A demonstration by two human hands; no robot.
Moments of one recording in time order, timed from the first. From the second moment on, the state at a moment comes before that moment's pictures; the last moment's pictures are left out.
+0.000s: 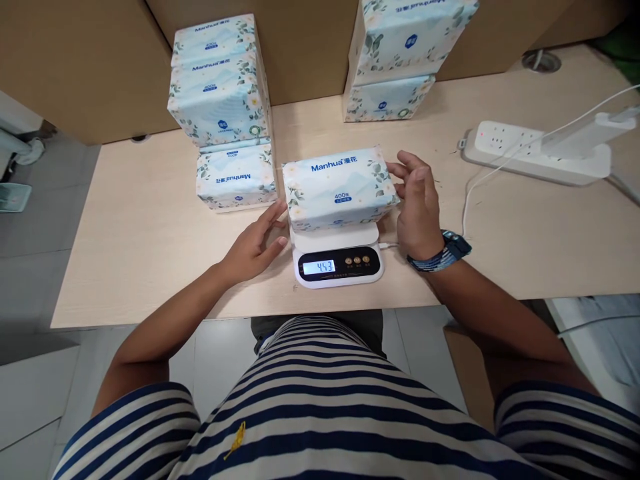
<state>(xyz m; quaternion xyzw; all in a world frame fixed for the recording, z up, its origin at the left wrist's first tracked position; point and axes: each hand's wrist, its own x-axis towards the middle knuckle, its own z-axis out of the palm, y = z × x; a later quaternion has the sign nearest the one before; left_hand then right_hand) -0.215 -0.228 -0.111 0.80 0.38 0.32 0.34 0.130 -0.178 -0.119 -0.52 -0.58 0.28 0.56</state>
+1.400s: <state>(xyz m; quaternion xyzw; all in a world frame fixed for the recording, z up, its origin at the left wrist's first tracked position) -0.215 -0.229 -0.112 0.79 0.38 0.32 0.35 0.131 -0.181 -0.118 -0.50 -0.60 0.28 0.55</state>
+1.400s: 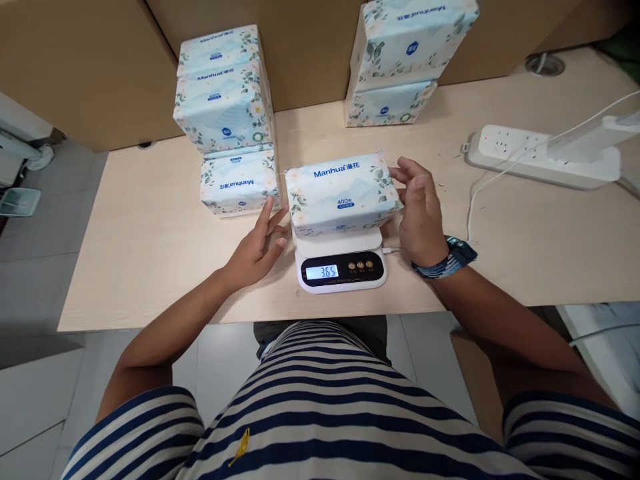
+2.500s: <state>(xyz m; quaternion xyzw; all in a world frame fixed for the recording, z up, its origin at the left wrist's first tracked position) -0.216 -0.229 -0.108 0.82 0.38 0.32 0.29 0.138 -0.171 -0.122 -0.54 -0.54 0.41 0.50</state>
